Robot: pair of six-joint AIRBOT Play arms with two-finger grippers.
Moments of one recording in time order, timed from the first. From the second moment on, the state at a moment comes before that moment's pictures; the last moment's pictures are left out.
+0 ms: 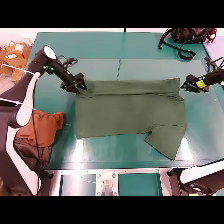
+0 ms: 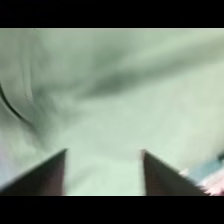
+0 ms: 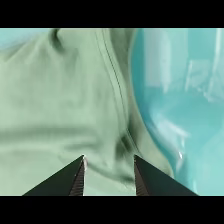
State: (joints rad) left arm -0.08 -2.00 1.94 1.02 -1.60 -1.62; right arm -0.44 -1.72 1.59 -1.23 1.28 1.43
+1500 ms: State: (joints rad) left arm -0.23 -1.06 0.55 0.92 -1.03 -1.60; right arm -0.50 -0.98 0.46 -1.19 1.11 1.55
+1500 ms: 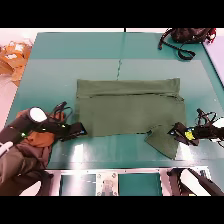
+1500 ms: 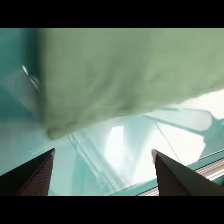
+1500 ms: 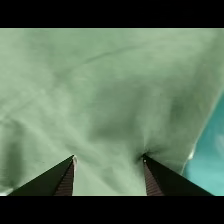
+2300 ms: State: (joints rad) left arm -0.48 -1.06 0.54 0.93 -0.87 -1.81; right arm -0.49 -0.99 0.47 -1.14 1.07 1.51
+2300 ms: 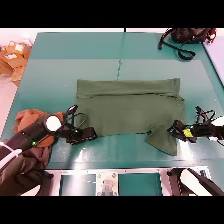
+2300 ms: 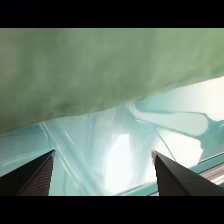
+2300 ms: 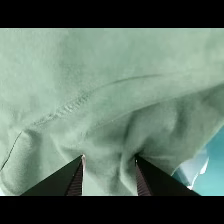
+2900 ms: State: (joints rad) left arm -0.47 -1.17 0.54 0.97 -0.65 -1.86; right arm -0.49 -0.99 0.57 -1.17 1.16 1.51
